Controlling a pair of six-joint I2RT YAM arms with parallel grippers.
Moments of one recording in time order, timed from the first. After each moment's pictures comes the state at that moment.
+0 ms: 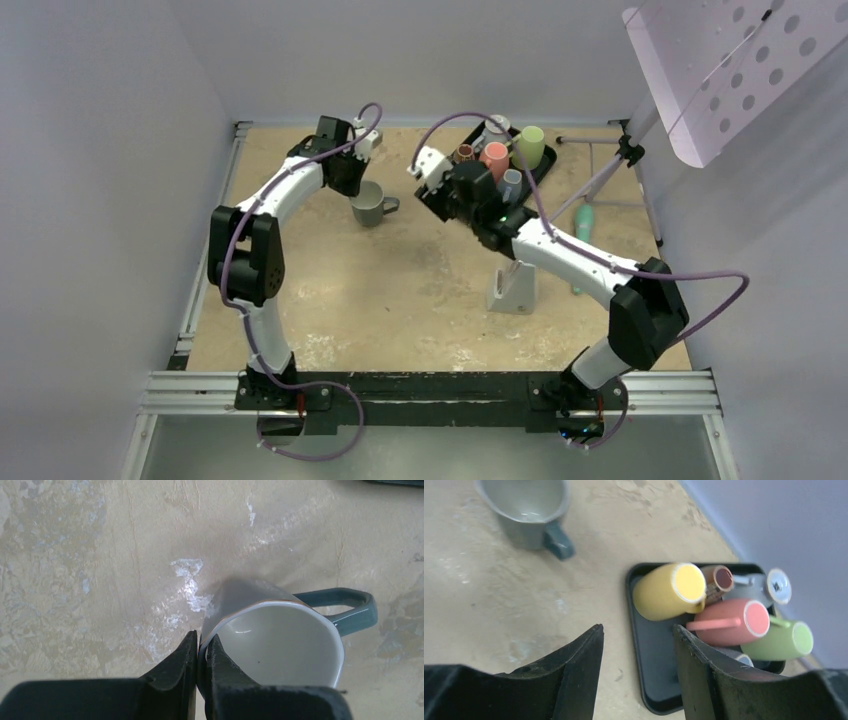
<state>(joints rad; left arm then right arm) -0.24 1.90 1.56 -0.59 0.12 0.25 0.81 1.55 1.17 -0.03 0.25 -0.42</state>
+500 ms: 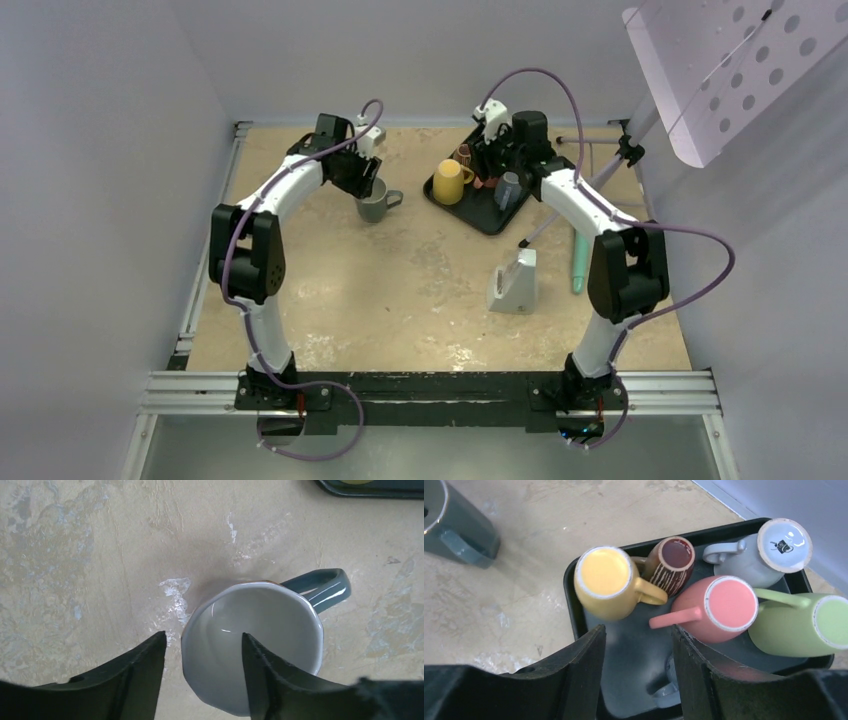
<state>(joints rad) -0.23 1.94 1.57 -0.54 0.21 0.29 0.33 1.75 1.39 -0.14 -0.25 -0.25</state>
